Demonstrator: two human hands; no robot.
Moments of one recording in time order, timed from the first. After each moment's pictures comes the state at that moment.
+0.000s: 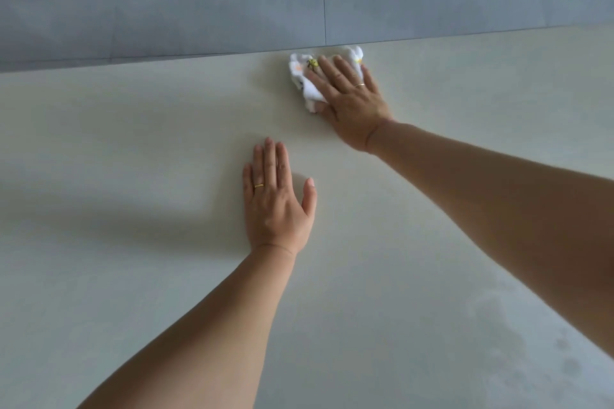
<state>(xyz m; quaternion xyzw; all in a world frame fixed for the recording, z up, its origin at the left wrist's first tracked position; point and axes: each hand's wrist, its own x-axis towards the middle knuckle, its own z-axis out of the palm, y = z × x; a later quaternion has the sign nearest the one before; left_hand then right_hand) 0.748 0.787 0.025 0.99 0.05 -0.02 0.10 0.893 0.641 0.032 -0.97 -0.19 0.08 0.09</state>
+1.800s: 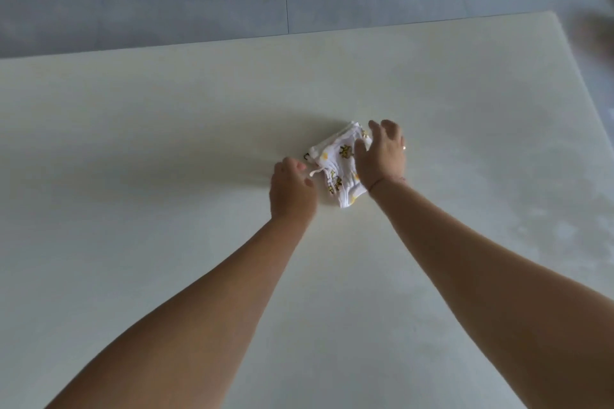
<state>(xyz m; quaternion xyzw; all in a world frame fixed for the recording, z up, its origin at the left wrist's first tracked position) 0.663 0.689 0.095 0.91 0.15 -0.13 0.38 0.704 0.551 0.098 -0.93 0.20 0.06 0.29</state>
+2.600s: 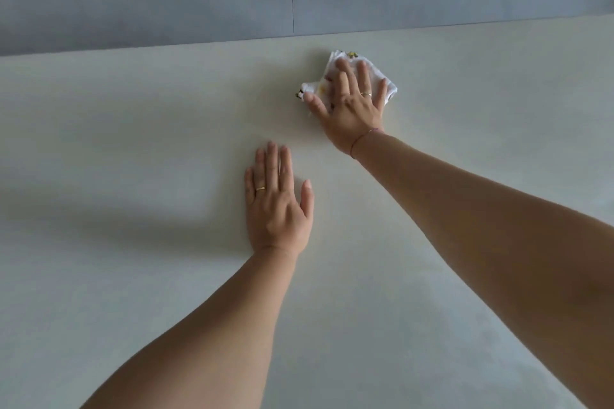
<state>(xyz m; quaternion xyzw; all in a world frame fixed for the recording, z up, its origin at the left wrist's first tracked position) 0.722 0.699 0.025 0.99 0.04 -0.03 0.13 0.861 0.572 0.033 -0.98 0.00 0.08 0.18</state>
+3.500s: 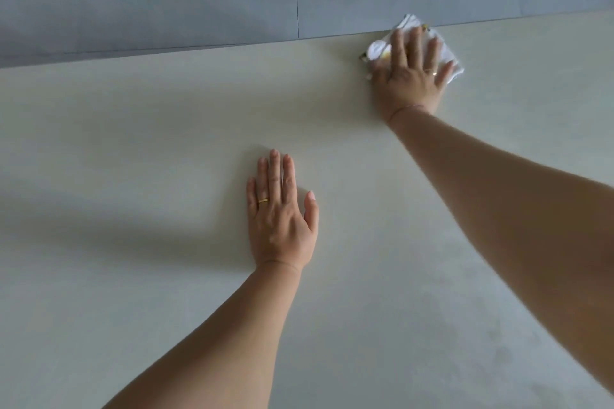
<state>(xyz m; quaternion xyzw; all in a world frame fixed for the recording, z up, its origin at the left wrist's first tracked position) 0.726 0.699 0.024 0.99 0.04 -0.03 0.11 0.916 0.510 0.024 -0.98 0.13 0.06 0.12</state>
